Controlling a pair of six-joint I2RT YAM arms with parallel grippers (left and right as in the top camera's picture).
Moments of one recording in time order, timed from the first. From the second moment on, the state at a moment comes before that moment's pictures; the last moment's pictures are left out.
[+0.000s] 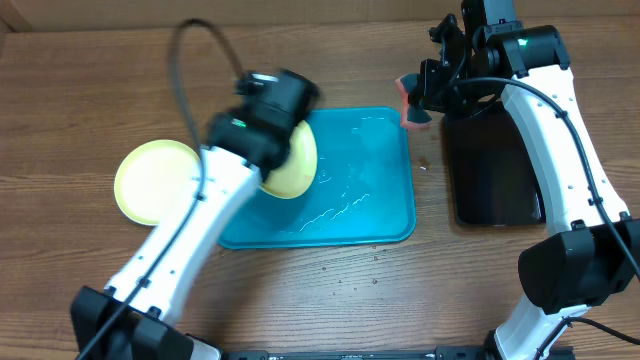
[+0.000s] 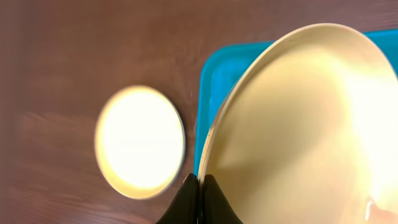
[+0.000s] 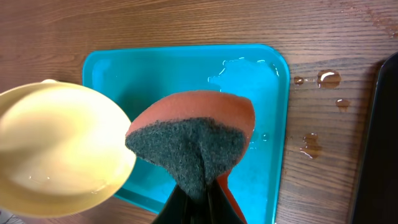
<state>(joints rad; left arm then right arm) -0.44 1.62 1.52 -1.10 -0.58 -0.35 0.17 1.90 1.94 -1.22 -0.40 0.23</state>
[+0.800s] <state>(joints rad) 0.59 1.76 1.26 -0.78 0.12 -0.23 0.17 1.90 1.94 -1.22 -0.40 0.23</state>
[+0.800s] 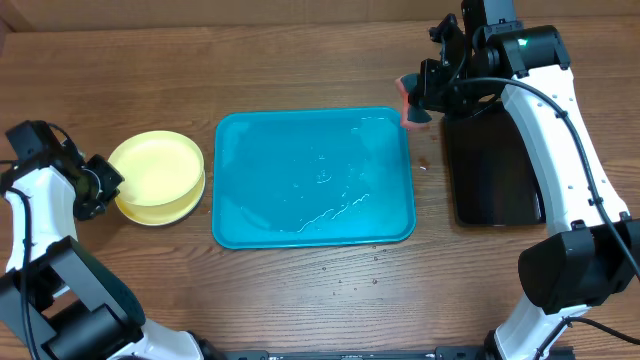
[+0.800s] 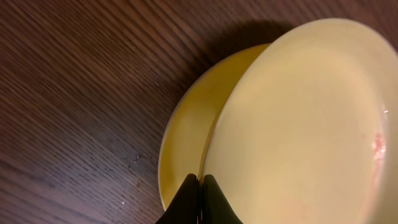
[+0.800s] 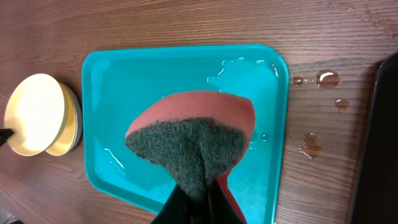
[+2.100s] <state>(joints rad) 0.14 1.38 1.24 -0.84 0.12 -0.13 0.04 1.92 1.94 -1.29 0.00 0.33</state>
